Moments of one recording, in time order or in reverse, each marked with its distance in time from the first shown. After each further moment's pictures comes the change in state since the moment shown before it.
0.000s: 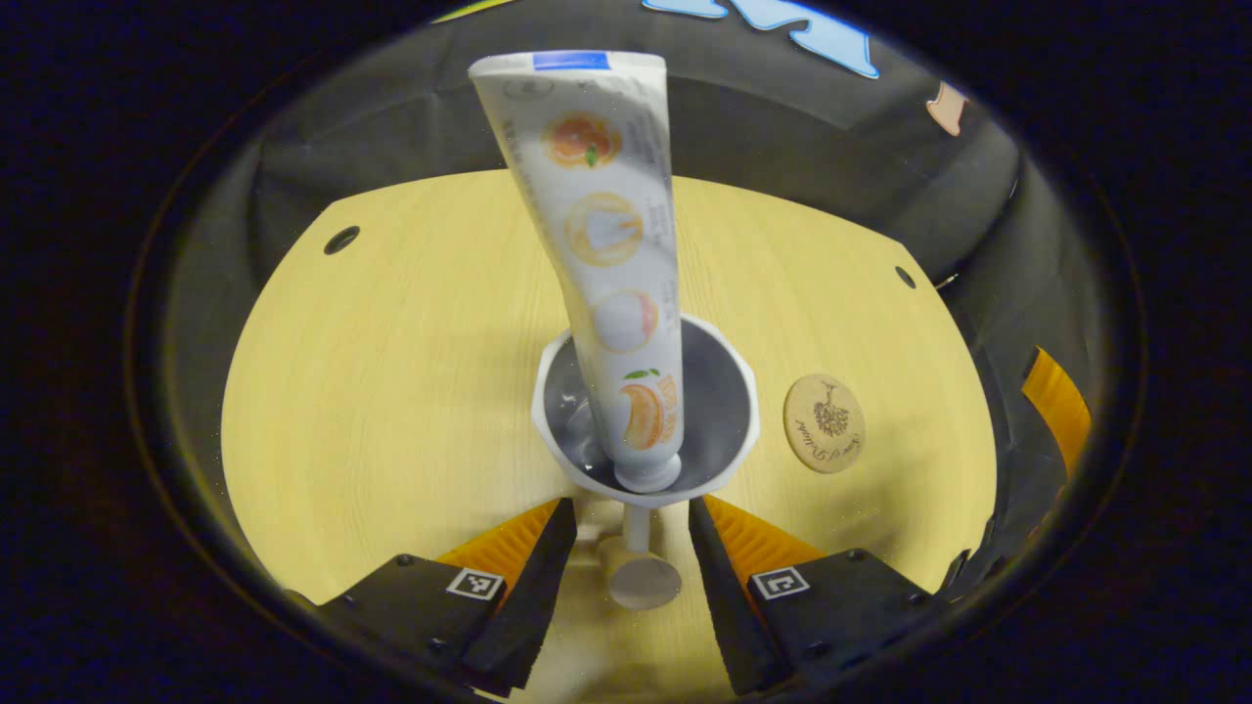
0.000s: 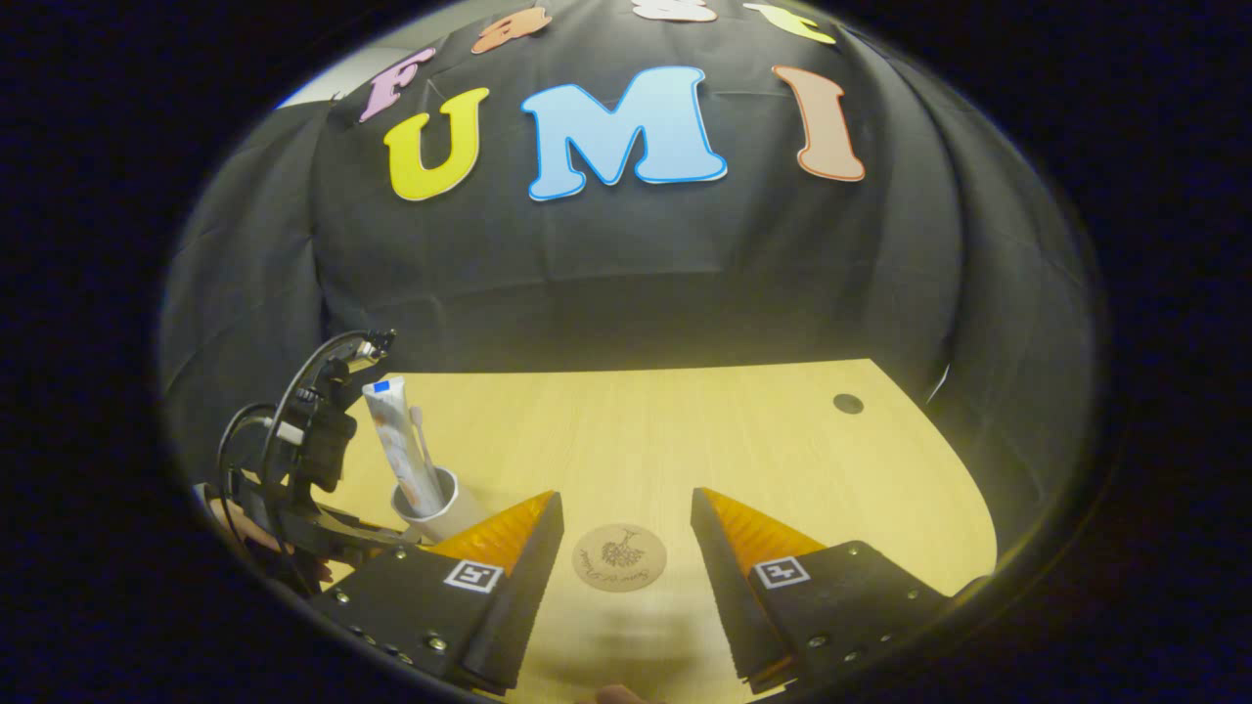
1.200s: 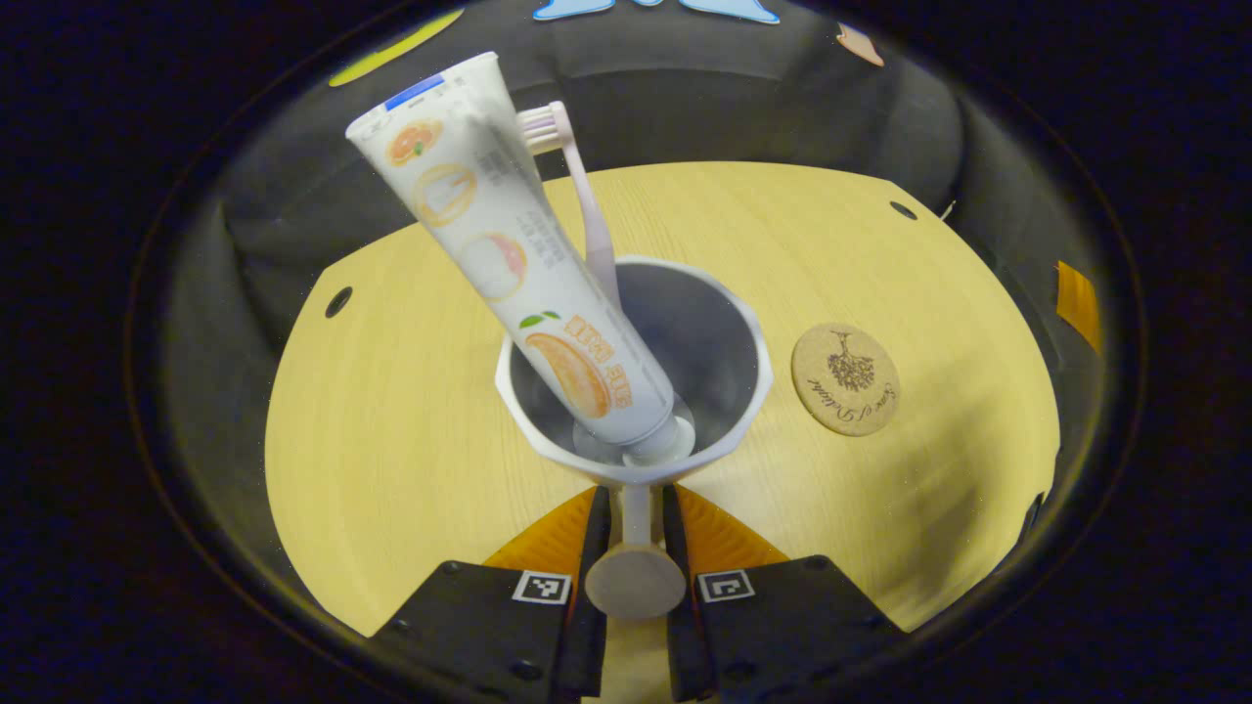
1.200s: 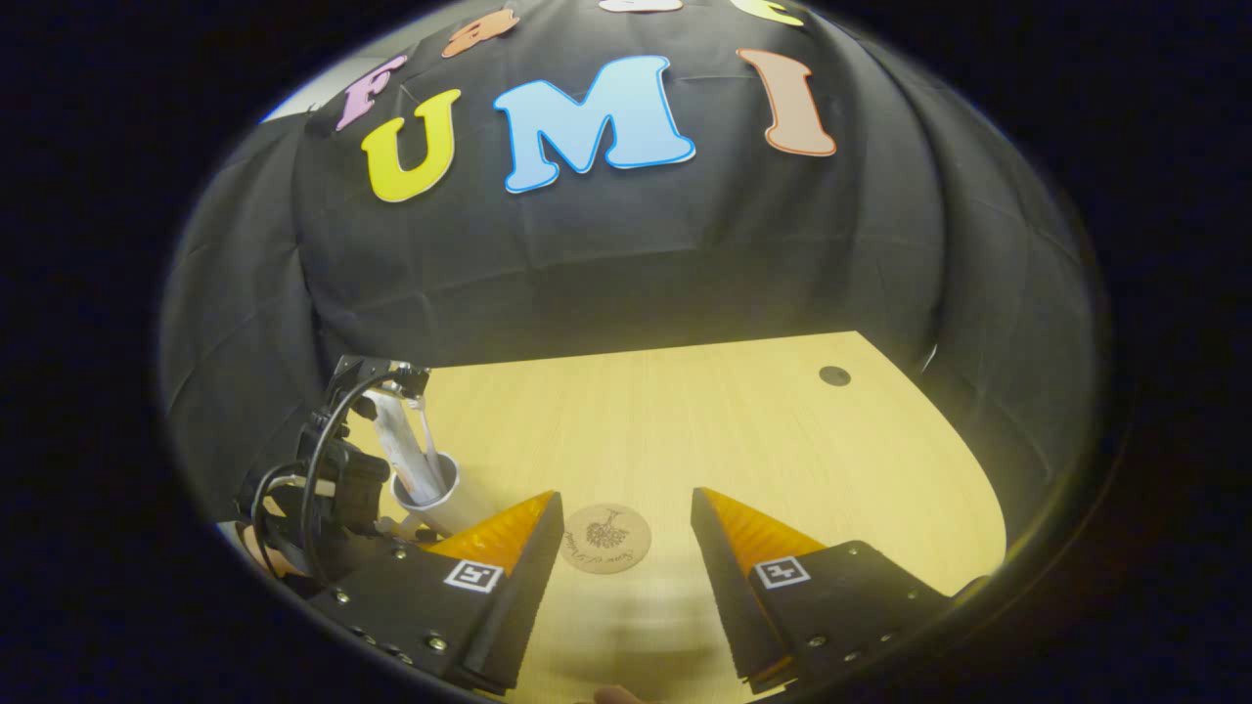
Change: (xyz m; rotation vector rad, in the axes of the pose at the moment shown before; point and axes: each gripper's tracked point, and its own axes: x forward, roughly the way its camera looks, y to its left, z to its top) left arm 0.003 -0.018 -0.013 0.229 -0.032 0.121; right arm -0.016 -0.020 -0.015 0.058 0.035 -0.010
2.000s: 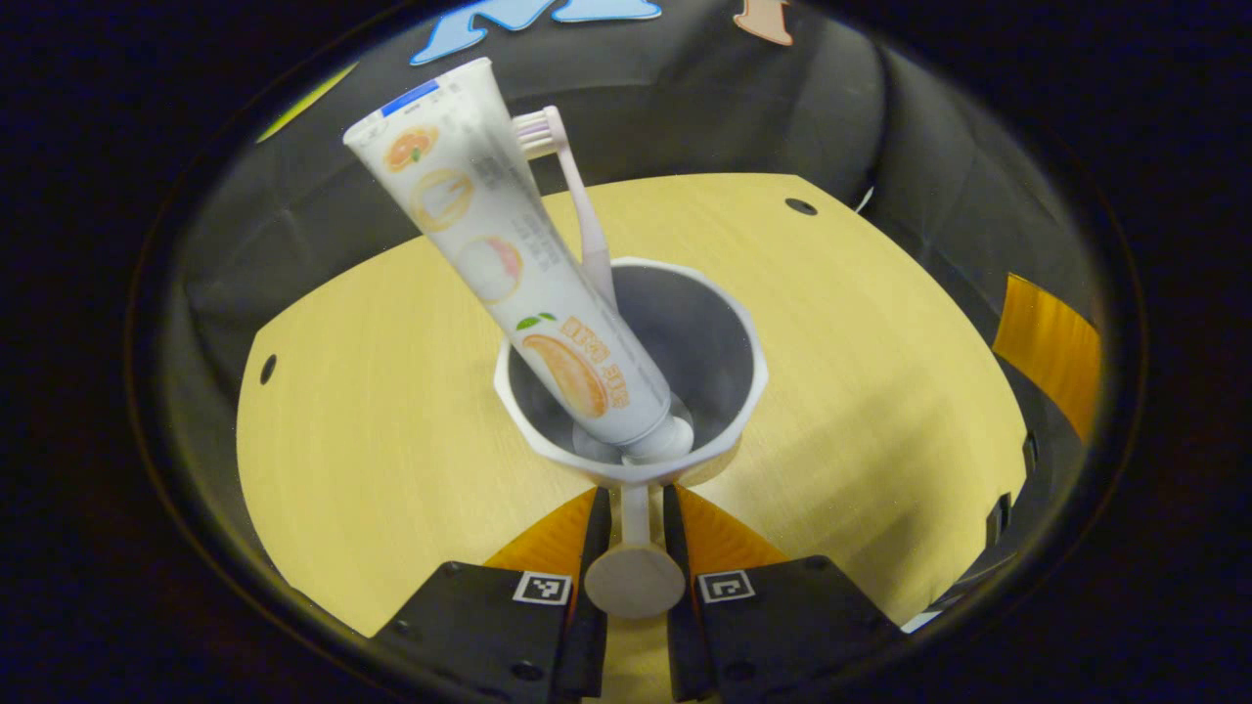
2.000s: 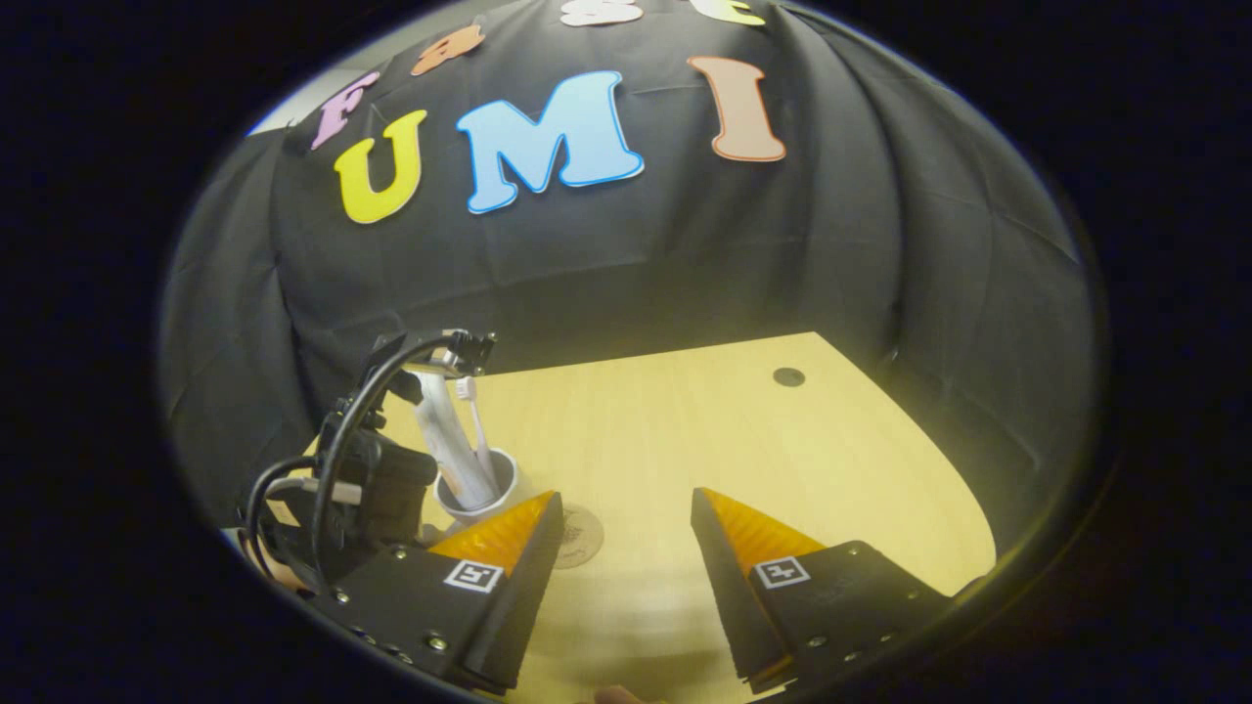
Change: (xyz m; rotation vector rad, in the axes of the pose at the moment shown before) left arm 0.001 -0.137 0.031 0.120 -0.017 -0.149; right arm -0.028 -0.053 0.001 0.054 -0.032 -0.076
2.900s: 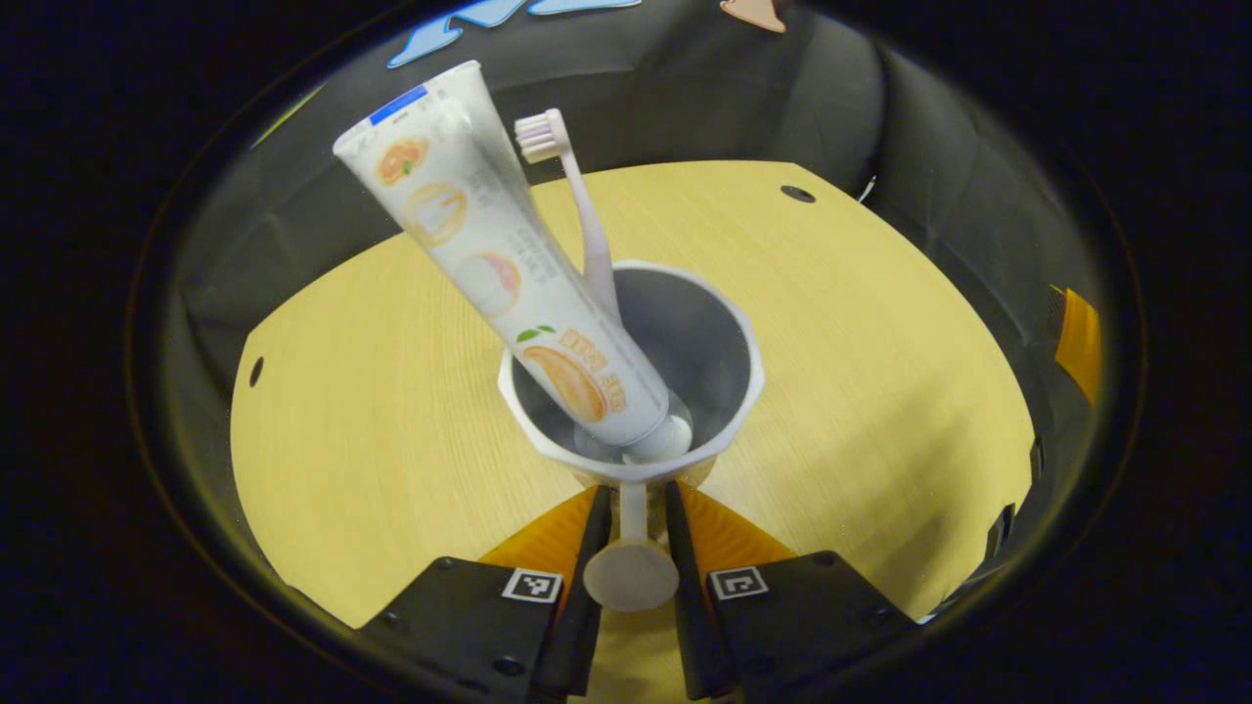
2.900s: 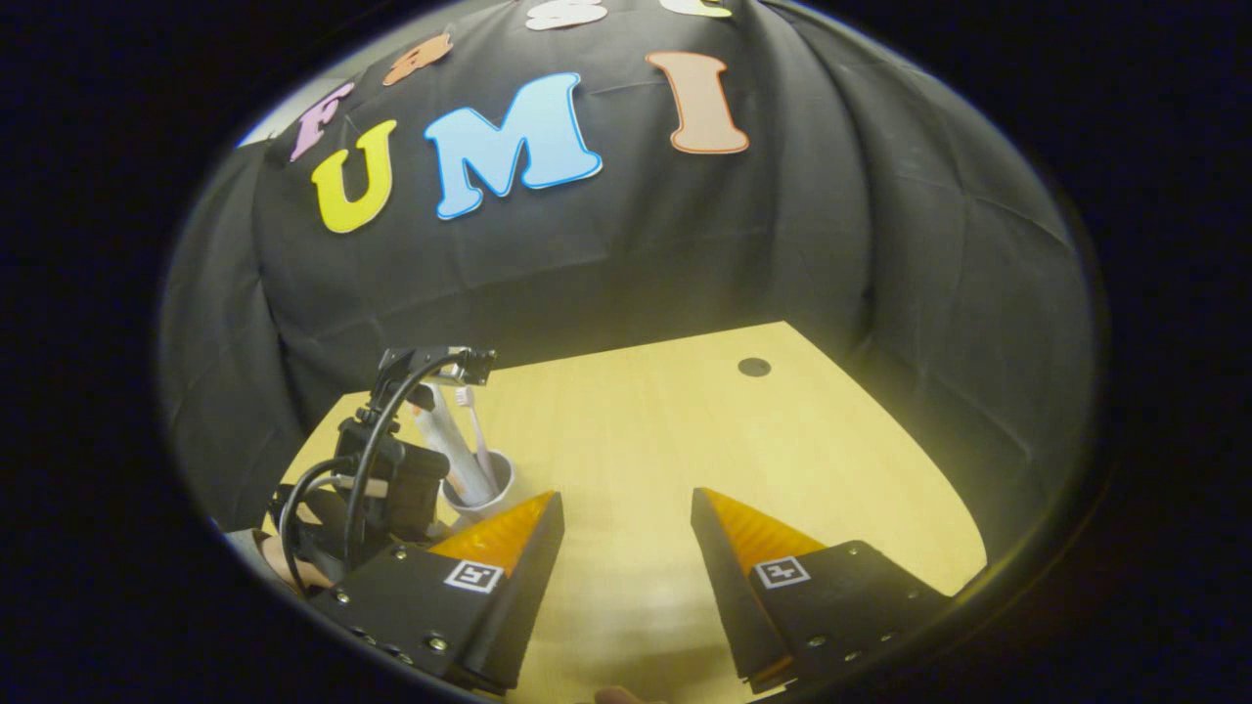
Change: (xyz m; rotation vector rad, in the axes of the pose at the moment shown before) left arm 0.016 -0.017 0.010 -0.020 -0.008 0.019; right arm -0.013 -0.032 -0.004 0.020 0.018 -0.016
